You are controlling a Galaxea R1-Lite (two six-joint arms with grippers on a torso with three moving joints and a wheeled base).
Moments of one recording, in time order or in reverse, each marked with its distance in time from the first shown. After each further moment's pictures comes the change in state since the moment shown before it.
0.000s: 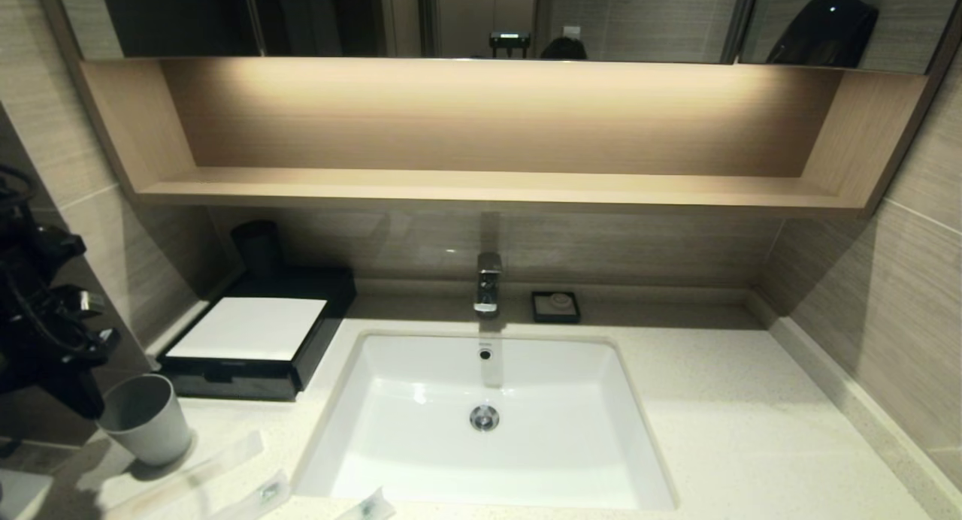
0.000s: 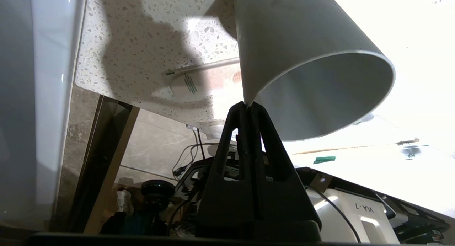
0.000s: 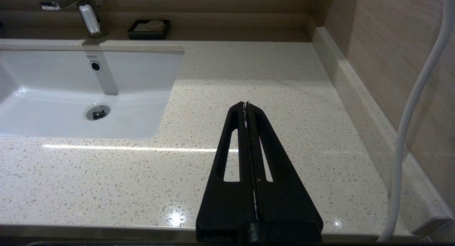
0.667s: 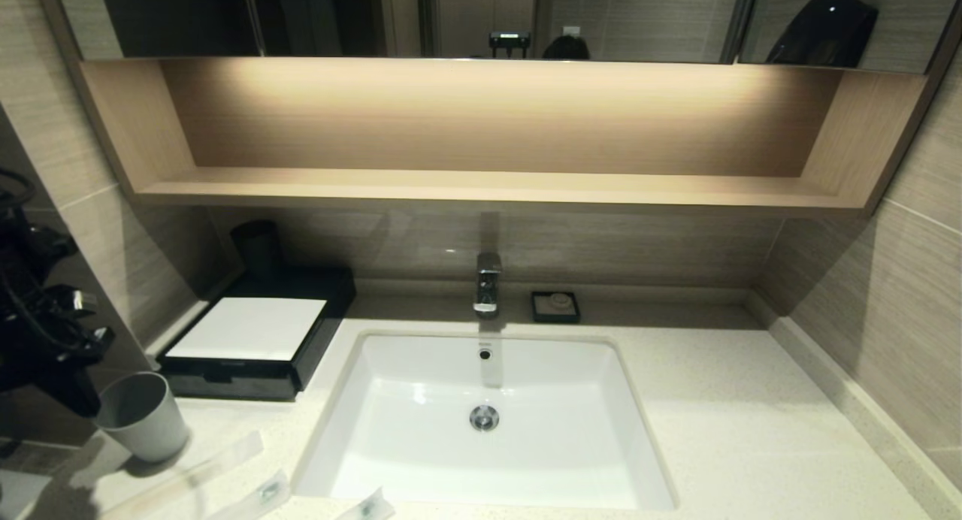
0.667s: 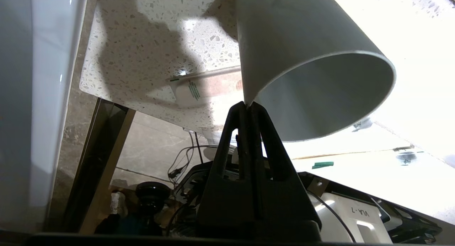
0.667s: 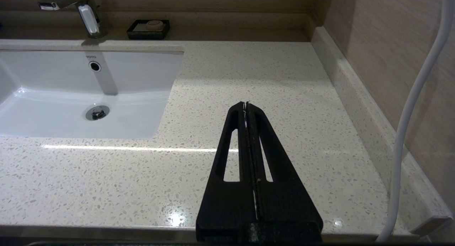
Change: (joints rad) left arm 0.024 0.020 -0.030 0.003 -0.008 -0.001; right arm 0.000 0.000 0.000 0.000 0.000 0.000
